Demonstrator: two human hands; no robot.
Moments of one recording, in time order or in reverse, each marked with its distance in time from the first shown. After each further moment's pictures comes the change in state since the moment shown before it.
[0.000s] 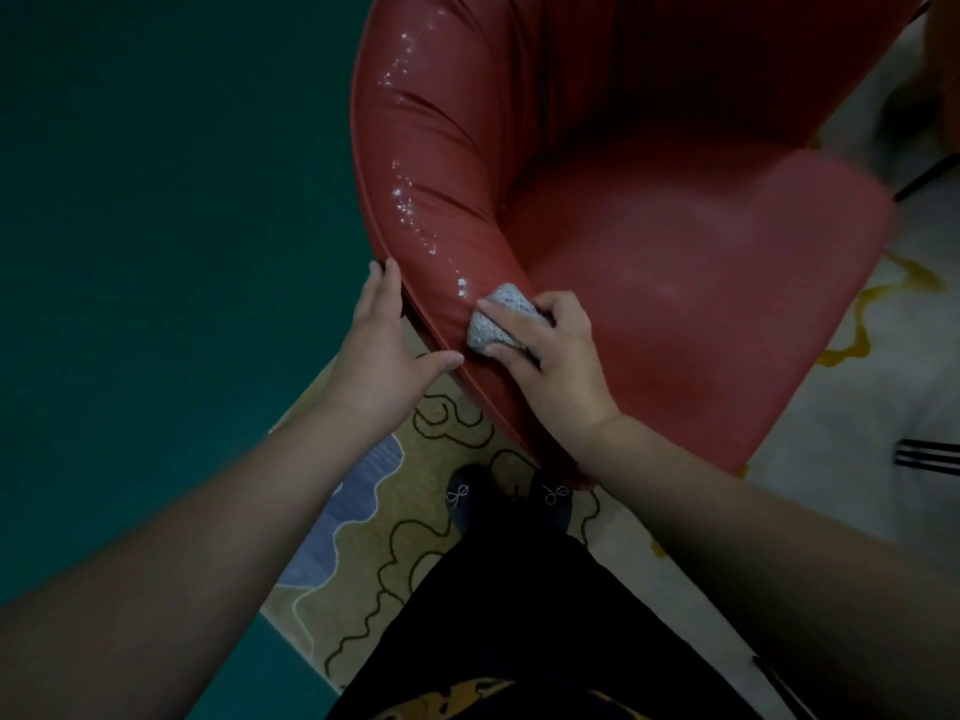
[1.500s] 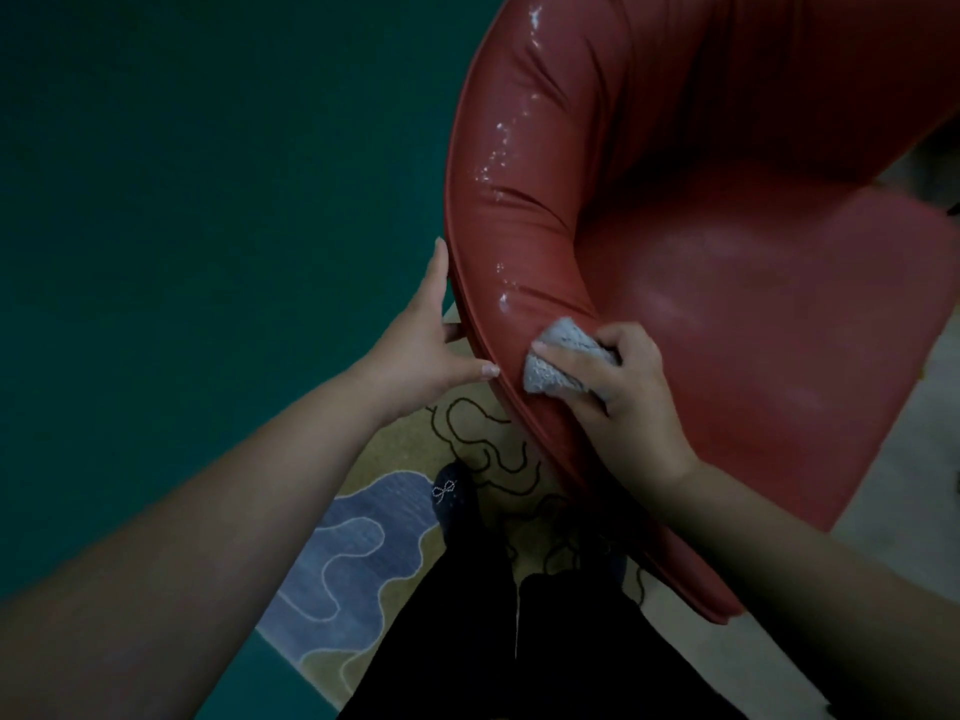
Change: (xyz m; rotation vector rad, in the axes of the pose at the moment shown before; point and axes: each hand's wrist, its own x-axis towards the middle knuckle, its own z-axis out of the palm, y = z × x) left_hand 0.120 -0.020 -0.088 -0.348 -0.386 0.010; right_hand 0.076 -0.036 0.030 -0.150 0.035 -0.019
